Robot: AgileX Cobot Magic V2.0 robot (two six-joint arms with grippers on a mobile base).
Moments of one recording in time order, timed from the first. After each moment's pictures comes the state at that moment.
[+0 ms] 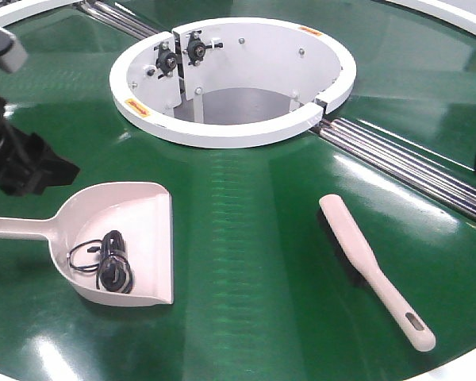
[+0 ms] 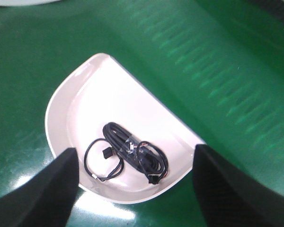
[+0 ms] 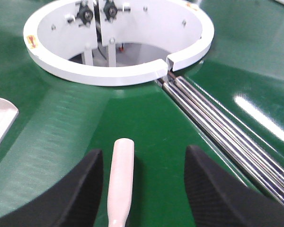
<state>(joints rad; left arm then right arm) -0.14 1.25 -1.24 -0.34 1.02 0.62 0.21 0.72 -0.82 -0.05 0.59 -0.03</state>
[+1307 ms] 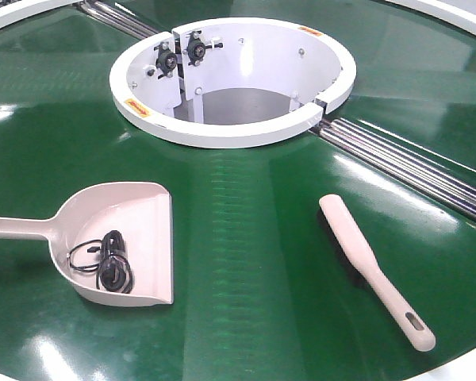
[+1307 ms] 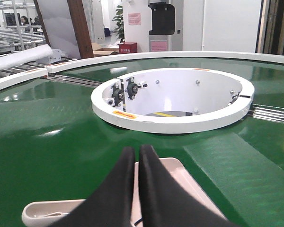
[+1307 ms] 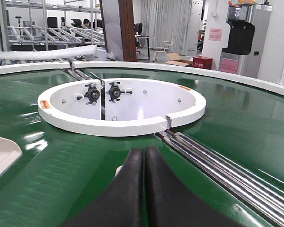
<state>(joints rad) -0.17 0.35 -0.24 -0.55 0.01 0.64 0.21 0.14 -0.19 -0.04 0.12 -0.04</state>
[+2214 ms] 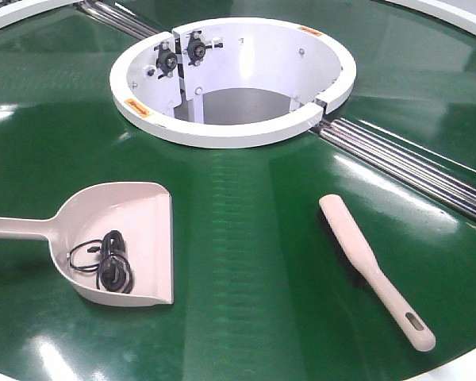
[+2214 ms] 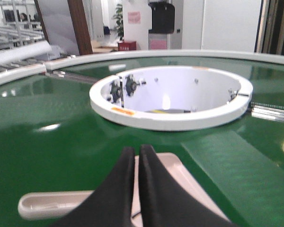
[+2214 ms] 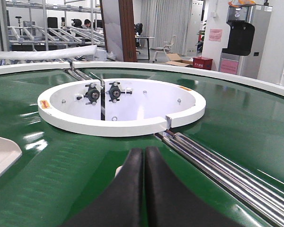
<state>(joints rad) -0.17 0.34 -0.21 -0.11 0.02 0.16 0.21 0.14 -0.19 -0.04 0.12 -0.04</state>
